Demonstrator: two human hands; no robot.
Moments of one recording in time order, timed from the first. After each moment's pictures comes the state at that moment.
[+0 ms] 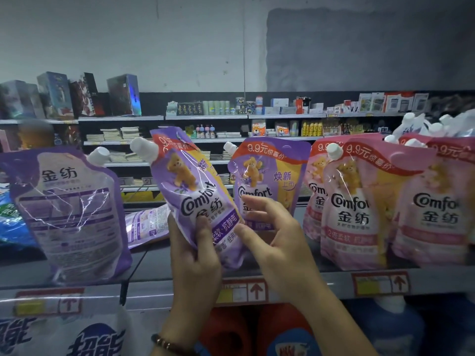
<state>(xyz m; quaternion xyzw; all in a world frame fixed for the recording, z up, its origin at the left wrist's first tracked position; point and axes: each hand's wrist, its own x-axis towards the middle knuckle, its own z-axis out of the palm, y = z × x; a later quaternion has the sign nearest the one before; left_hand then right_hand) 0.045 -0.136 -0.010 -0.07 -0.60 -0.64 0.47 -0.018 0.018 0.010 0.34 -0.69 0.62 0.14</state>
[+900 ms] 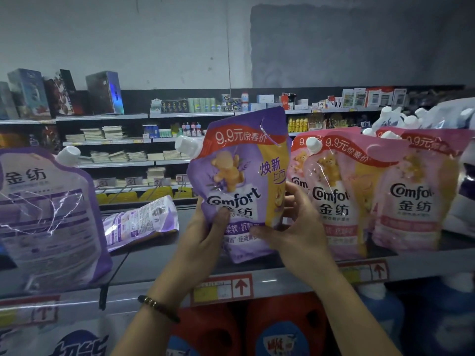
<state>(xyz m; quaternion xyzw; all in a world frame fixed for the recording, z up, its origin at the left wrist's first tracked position) -0.020 -0.132 -0.007 -0.15 -0.75 -0.57 0.30 -0.053 0.062 0.005 0.26 -0.70 0.63 0.20</state>
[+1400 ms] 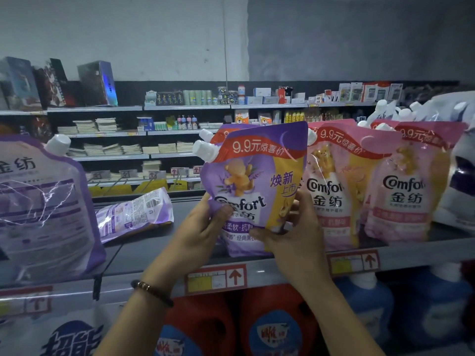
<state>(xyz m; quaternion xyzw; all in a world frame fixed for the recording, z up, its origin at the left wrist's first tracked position) -0.025 -0.135 -0.007 -0.17 -0.78 -0.57 0.21 -0.047 0.066 -0.022 0.19 -0.72 0.63 0.24</state>
